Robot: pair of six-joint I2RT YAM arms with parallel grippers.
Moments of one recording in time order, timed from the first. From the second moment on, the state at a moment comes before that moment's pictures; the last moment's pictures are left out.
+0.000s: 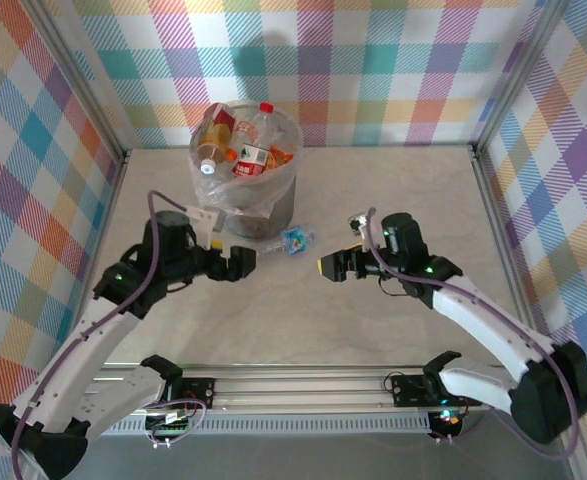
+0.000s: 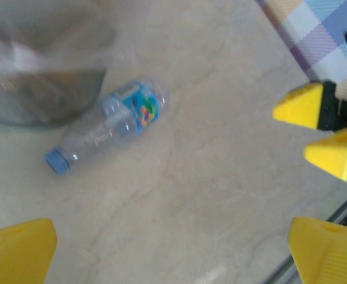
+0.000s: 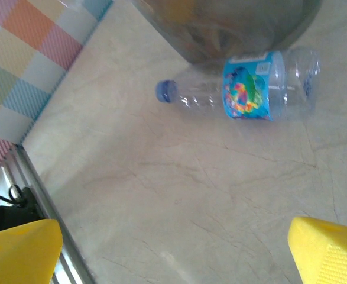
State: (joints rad) left arm -0.51 0.88 0.96 -0.70 0.23 -0.33; right arm 0.54 1.14 0.76 -0.26 -0.48 0.33
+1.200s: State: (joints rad) left arm -0.67 1.16 0.53 -0.08 0.04 -0.68; right arm 0.45 1.95 1.27 -0.12 -0.72 0.12
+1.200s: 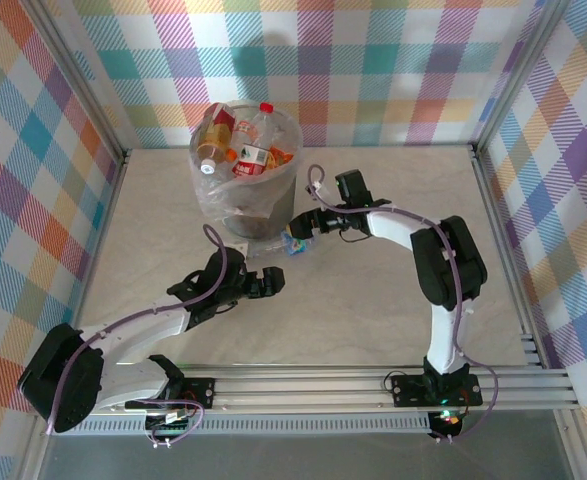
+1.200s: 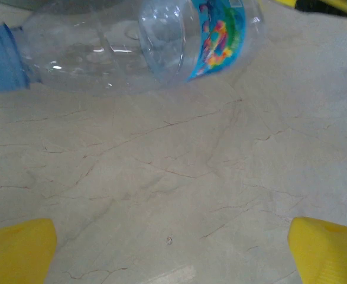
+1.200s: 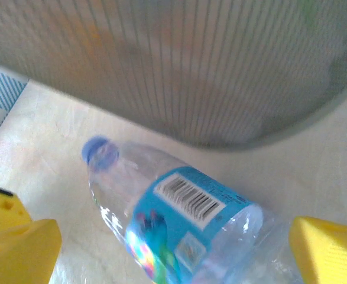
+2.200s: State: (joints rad) left arm -0.62 1.32 0.83 -0.51 0.03 -0.89; right arm 0.55 1.25 0.75 -0.21 -0.50 0.24
